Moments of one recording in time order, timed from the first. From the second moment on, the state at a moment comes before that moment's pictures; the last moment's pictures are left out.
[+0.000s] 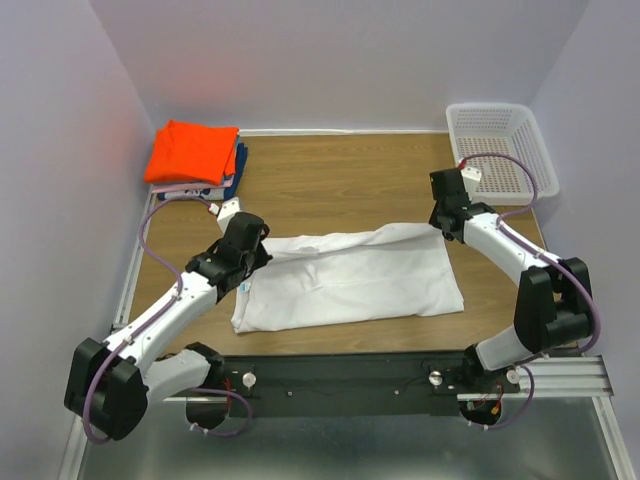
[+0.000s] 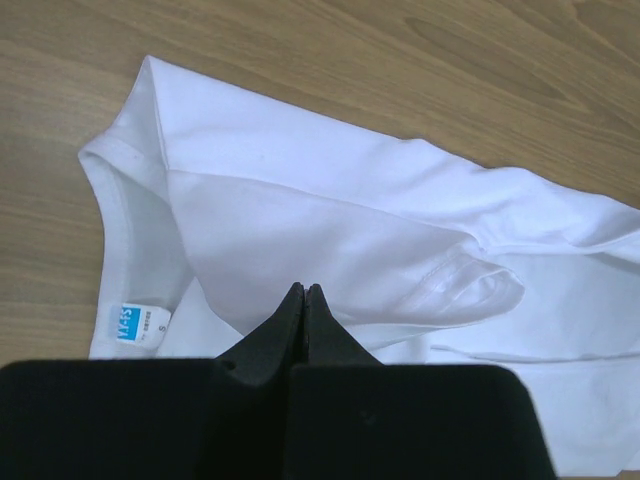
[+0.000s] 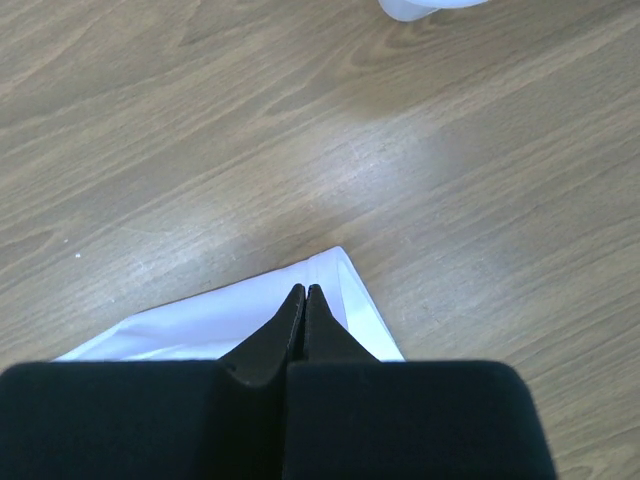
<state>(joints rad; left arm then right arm) -0.49 1.08 0.72 -0.40 -0.30 -0.78 0.26 1.53 1.01 -0.36 0.50 0.49</state>
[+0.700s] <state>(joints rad) -0.52 0.86 0.67 -0.53 -0.31 -0.89 0.26 1.33 0.93 -0.39 0.43 0.49</state>
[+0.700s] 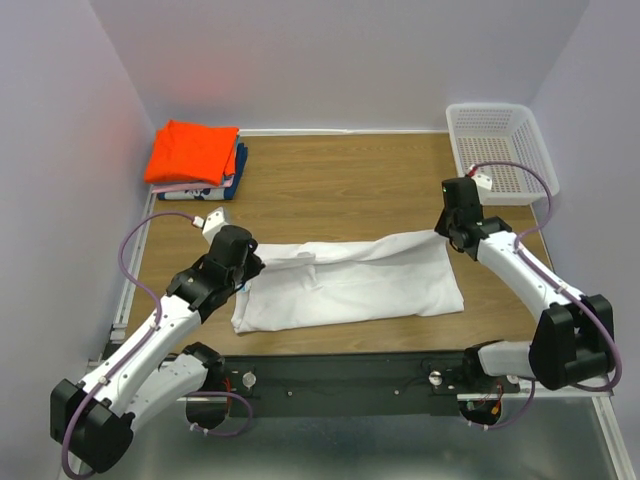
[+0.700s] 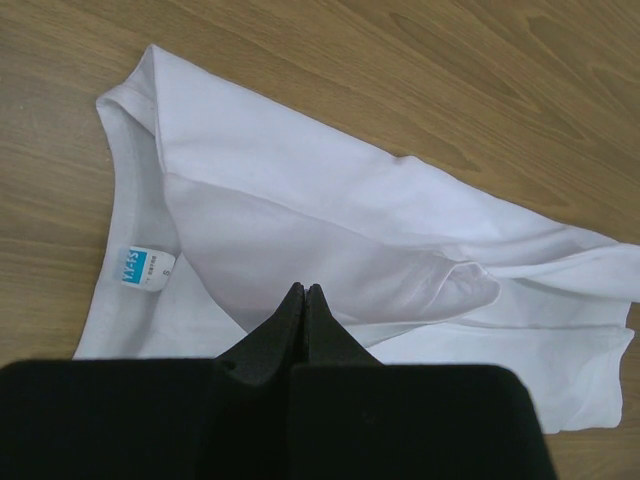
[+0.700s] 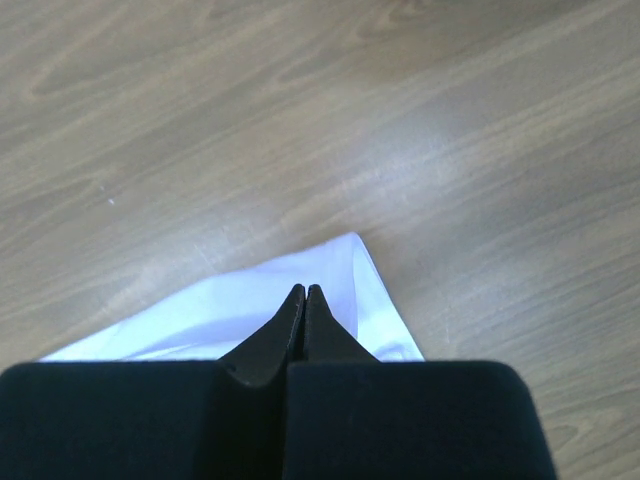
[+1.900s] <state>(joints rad) -0.53 0.63 0.50 -0.63 -0.28 -1.18 0.26 1.11 0.62 -0.50 0.44 0.70</state>
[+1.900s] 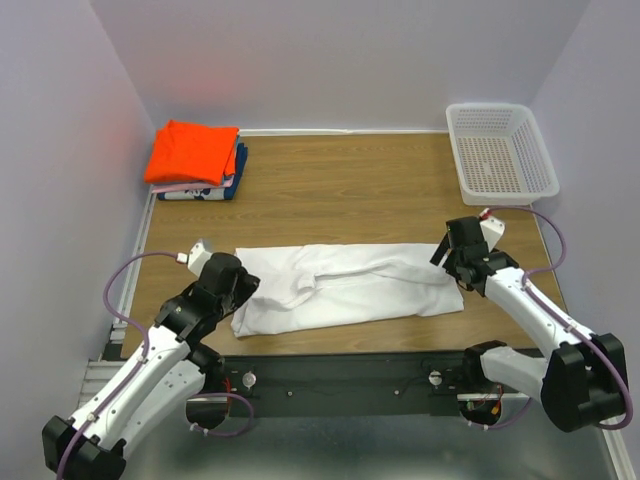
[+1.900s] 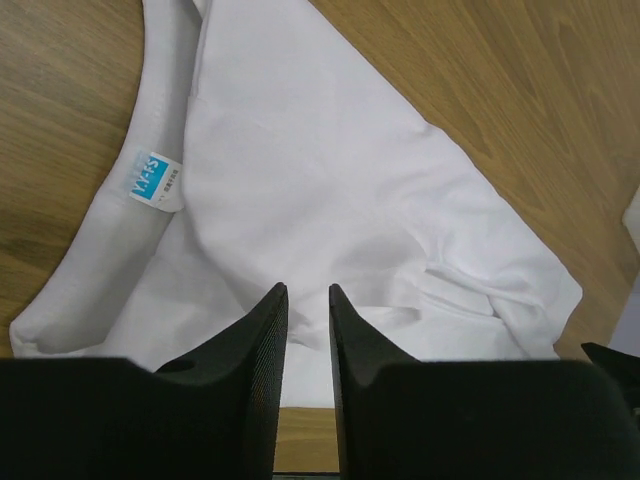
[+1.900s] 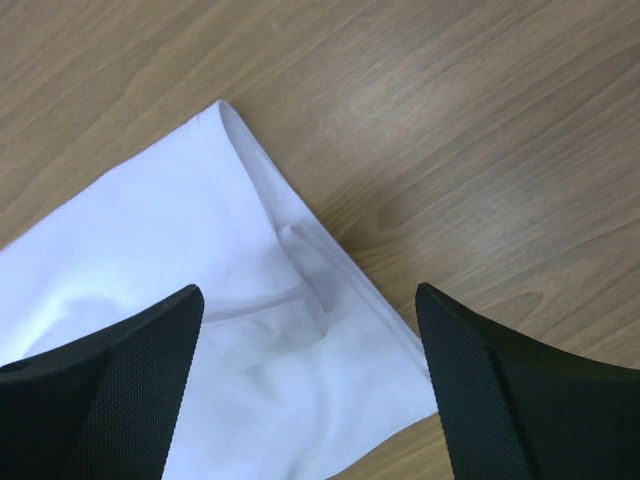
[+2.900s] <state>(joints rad) -0.51 1.14 0.50 -0.22 -0.13 -0.93 0.51 1.51 0.82 -0.18 -0.22 0.47</state>
